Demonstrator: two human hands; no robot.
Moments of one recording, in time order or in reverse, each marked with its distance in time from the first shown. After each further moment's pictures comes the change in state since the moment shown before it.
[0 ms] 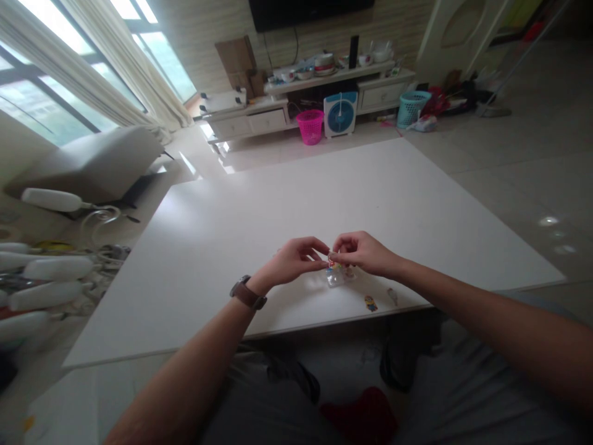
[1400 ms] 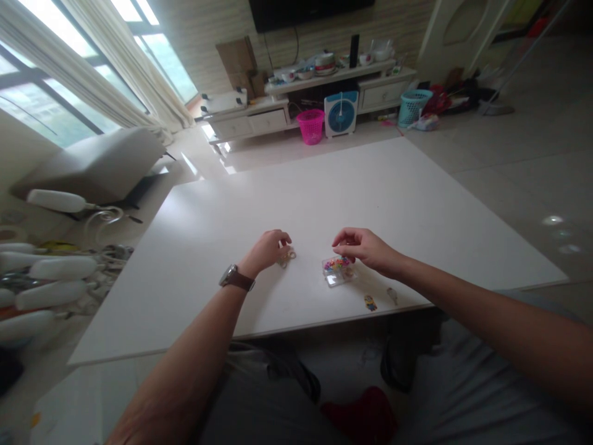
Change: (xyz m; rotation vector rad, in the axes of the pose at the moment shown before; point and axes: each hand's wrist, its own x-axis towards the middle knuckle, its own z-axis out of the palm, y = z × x) left_hand 0.002 -0.048 -0.062 0.831 0.153 -0.141; right_hand -0.003 -0.002 0.001 0.134 0.093 0.016
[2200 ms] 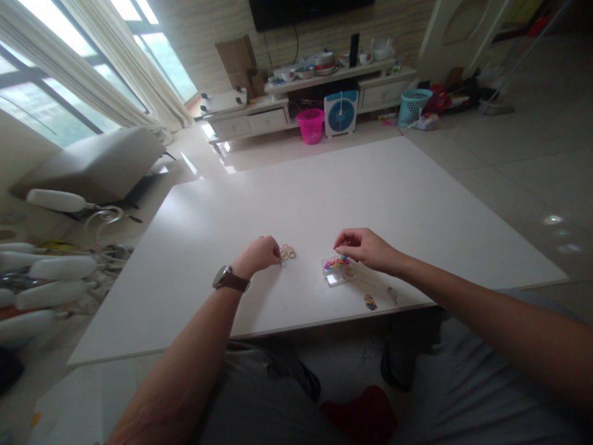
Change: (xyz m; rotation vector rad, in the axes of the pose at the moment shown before) left_hand -0.011 -0.003 -0.009 0.196 -0.196 -0.174; right_hand 0.001 0.002 -0.006 -0.177 -0.011 -0.041
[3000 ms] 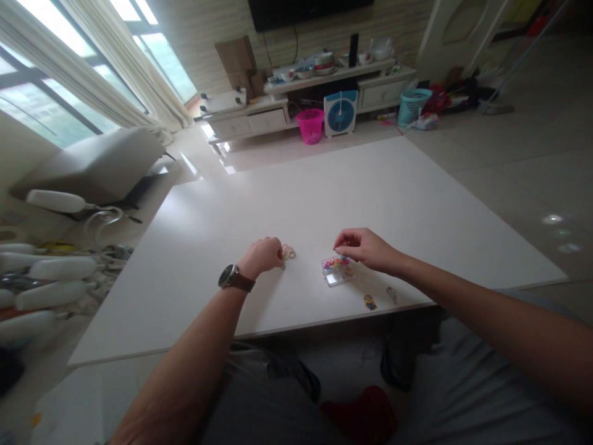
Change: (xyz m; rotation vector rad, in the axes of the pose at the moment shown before) left_hand -0.001 0.012 -0.001 0.160 -0.026 -0.037; right_hand 0.000 -0.002 0.001 -0.011 0.000 -0.004
